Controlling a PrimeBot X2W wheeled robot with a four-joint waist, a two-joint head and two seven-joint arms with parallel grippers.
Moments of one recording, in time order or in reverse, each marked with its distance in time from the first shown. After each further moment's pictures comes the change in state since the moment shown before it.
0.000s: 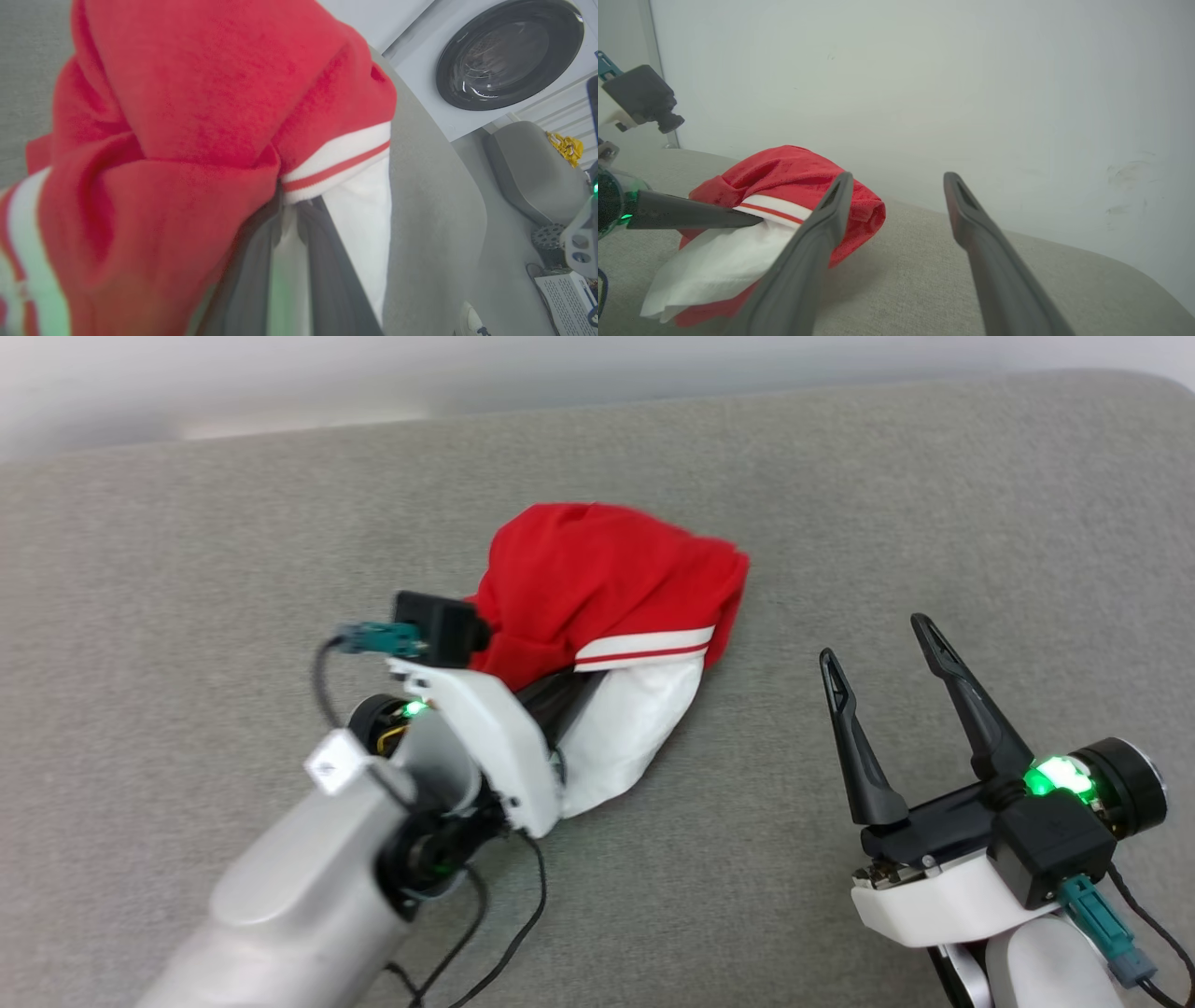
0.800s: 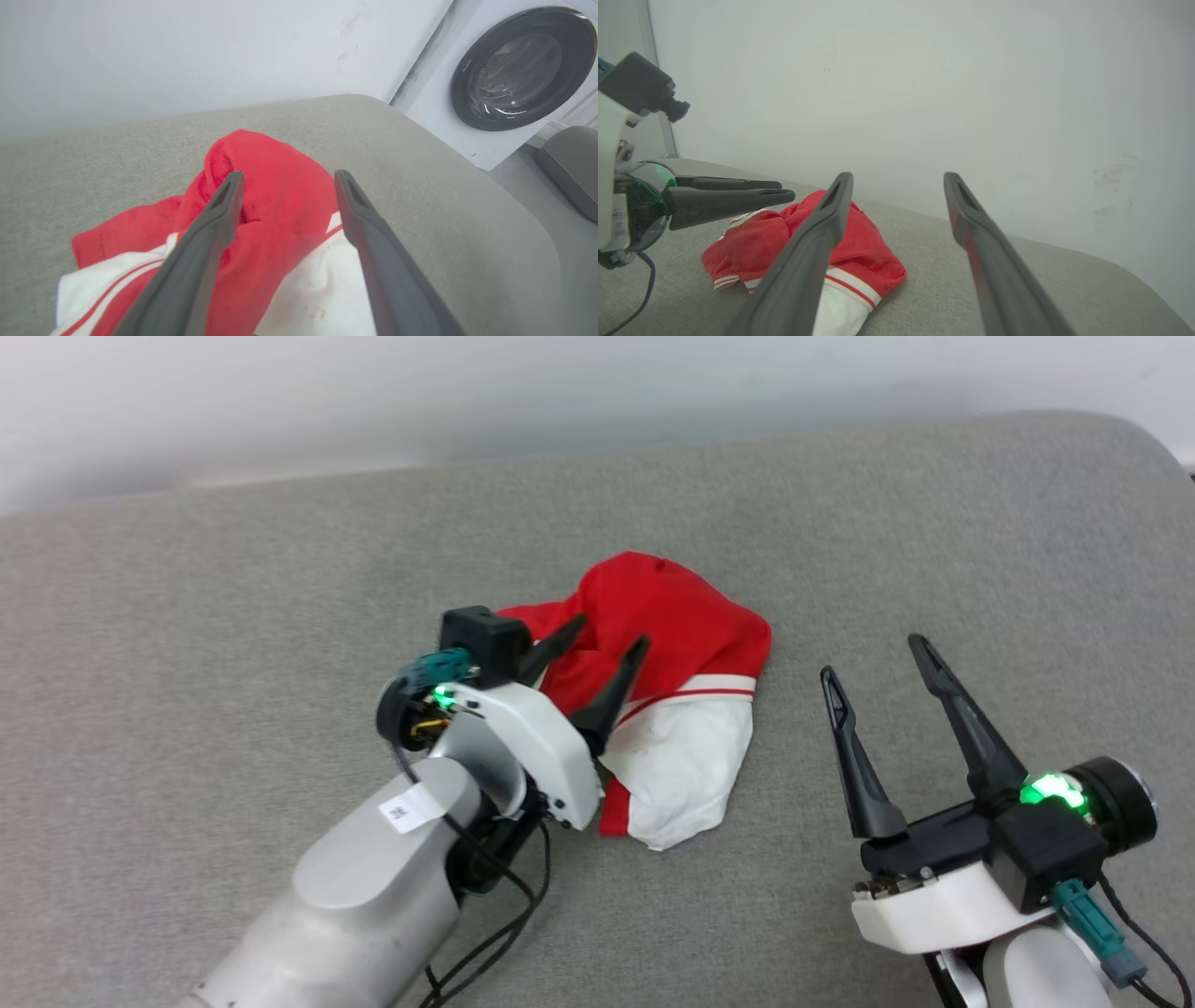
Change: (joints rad) left arm -0.093 -0.172 -0.104 0.308 0.237 -0.004 -0.316; right arm 0.010 0.000 -0.006 0.028 0.025 0.000 0.000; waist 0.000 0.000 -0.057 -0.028
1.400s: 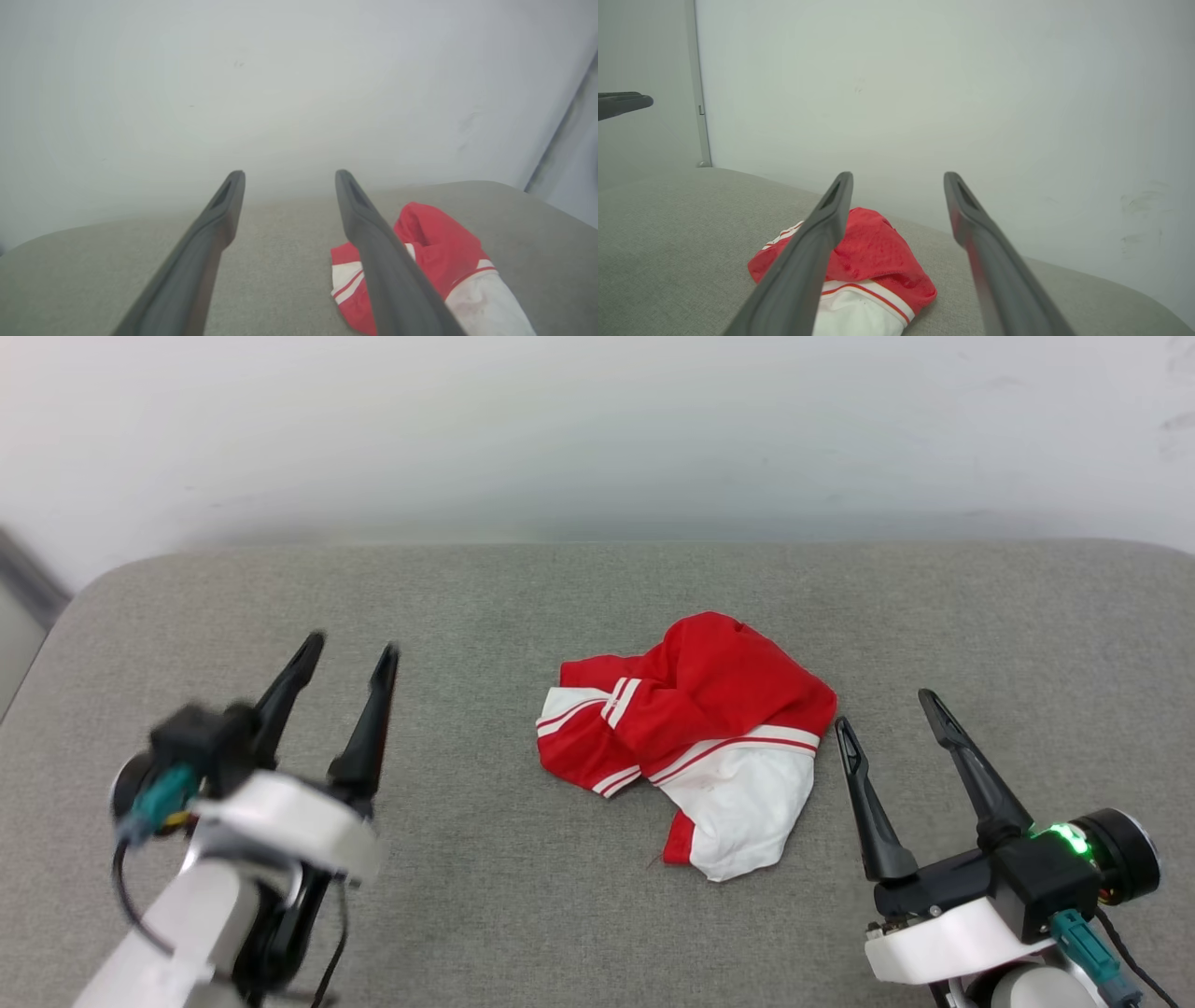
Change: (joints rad) left arm 0.308 0.255 0.357 -0.287 0.171 0.059 -0.132; right arm 0.078 0.000 -0.031 0.035 -0.010 0.000 0.000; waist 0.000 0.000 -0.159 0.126
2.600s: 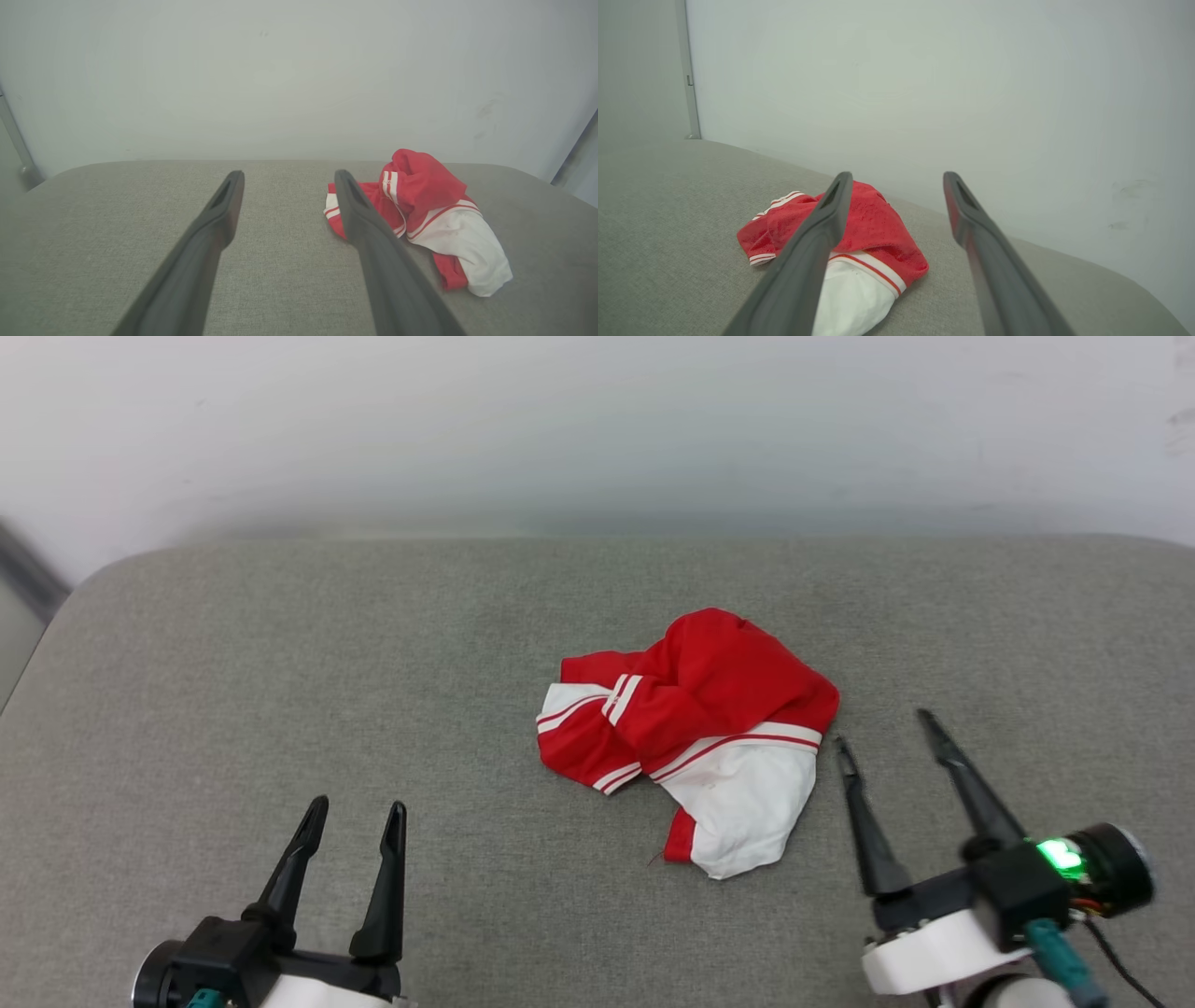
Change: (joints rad) left arm 0.527 -0.373 0.448 -0.268 0.484 -0.175 -0.001; right arm 0.023 -0.001 -0.003 0.028 -0.052 0.000 0.000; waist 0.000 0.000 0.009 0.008
